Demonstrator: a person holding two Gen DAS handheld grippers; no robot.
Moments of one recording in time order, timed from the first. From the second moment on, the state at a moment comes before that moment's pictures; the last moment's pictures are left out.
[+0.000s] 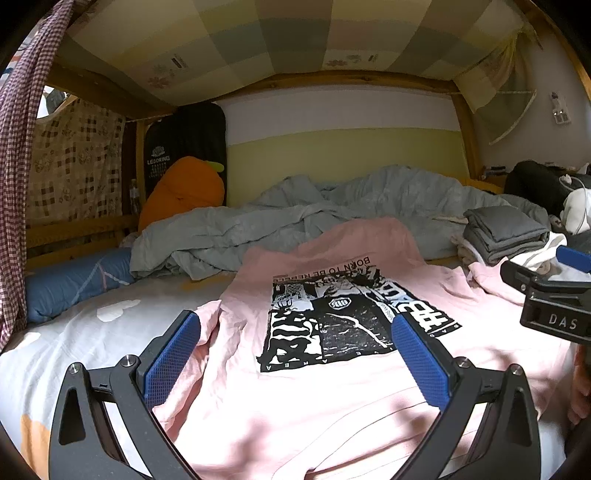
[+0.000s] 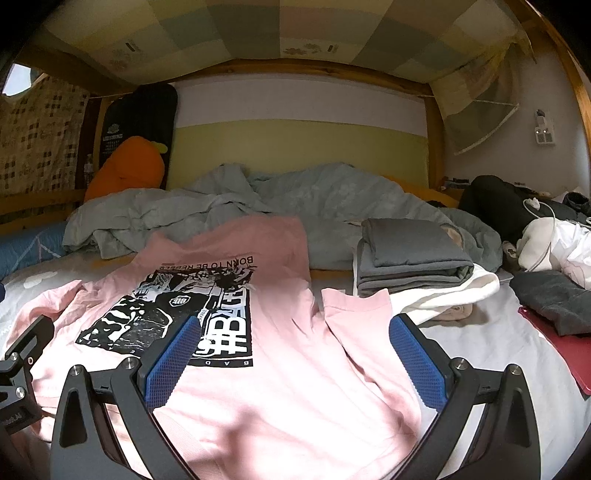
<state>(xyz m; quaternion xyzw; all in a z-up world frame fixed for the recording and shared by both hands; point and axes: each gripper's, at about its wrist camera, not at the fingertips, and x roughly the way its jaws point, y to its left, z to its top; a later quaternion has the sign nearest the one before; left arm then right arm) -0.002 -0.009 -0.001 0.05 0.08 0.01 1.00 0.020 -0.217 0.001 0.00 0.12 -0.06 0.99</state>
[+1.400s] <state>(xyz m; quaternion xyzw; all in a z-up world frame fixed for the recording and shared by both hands) -0.025 -0.042 -0.003 0.13 0.03 0.00 0.99 0.019 -0.230 -0.006 0.04 0.15 -0.05 0.99</state>
